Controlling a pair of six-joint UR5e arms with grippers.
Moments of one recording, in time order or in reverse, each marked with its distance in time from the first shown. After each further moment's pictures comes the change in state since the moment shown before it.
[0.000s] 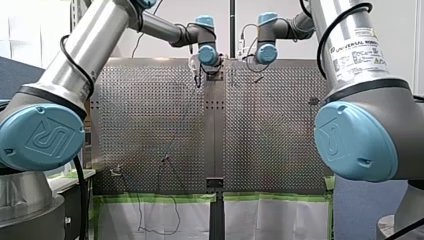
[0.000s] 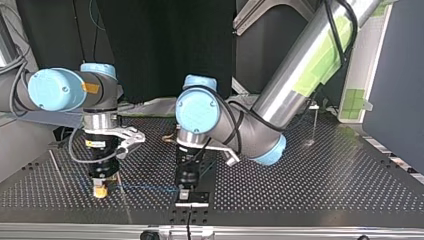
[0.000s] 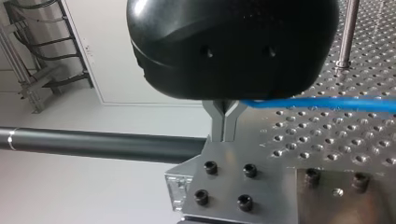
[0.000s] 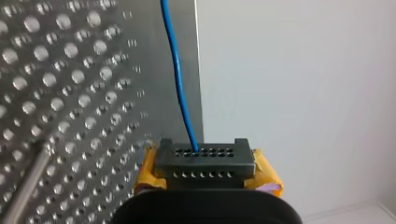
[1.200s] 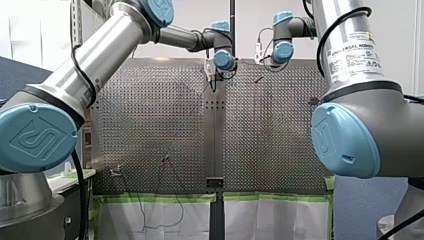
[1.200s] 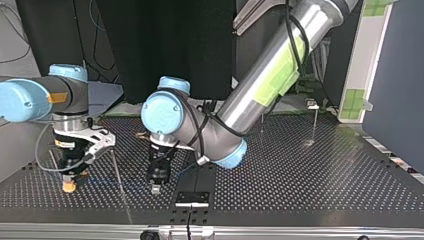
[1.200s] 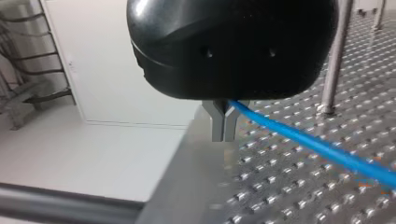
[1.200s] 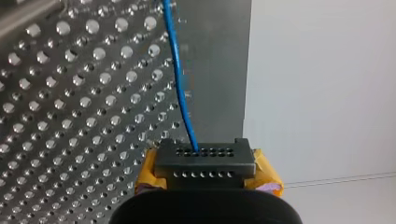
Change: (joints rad) left arm -0.085 -0.162 0.216 -0.078 -0.020 0.000; right arm -0.124 -0.006 -0.016 0.150 -0.009 -0.009
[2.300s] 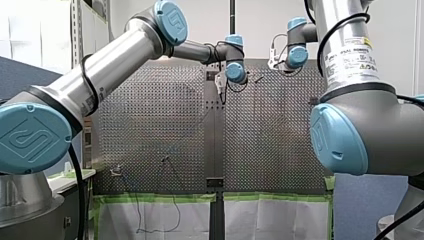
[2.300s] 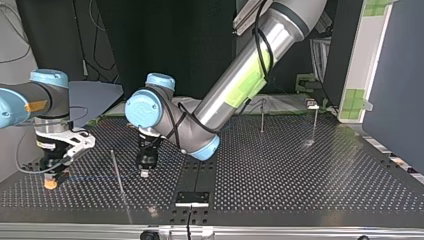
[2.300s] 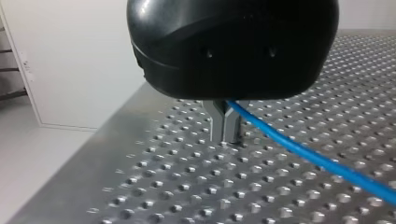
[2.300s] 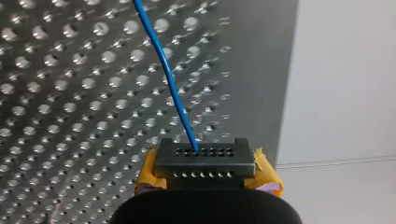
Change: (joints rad) left arm -0.052 -0.146 0.116 -0.054 -0.030 0.005; right arm -0.110 0.036 -0.002 0.008 -0.067 0.013
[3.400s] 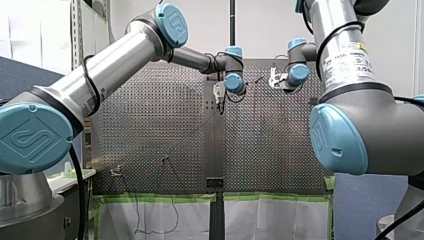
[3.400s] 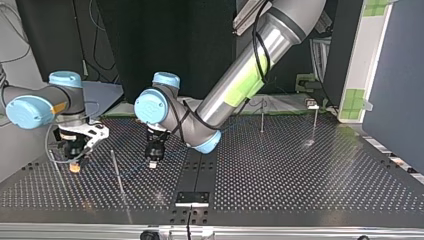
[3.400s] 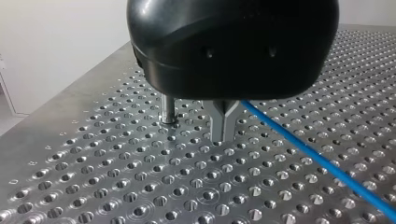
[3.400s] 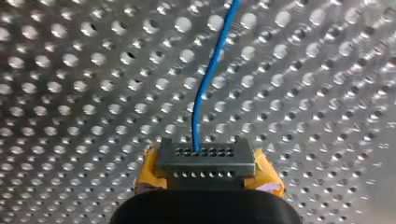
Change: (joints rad) left arm 0.010 -0.010 -0.090 0.053 -0.004 0.001; right arm -0.010 0.090 0.052 -0.010 -0.036 0.002
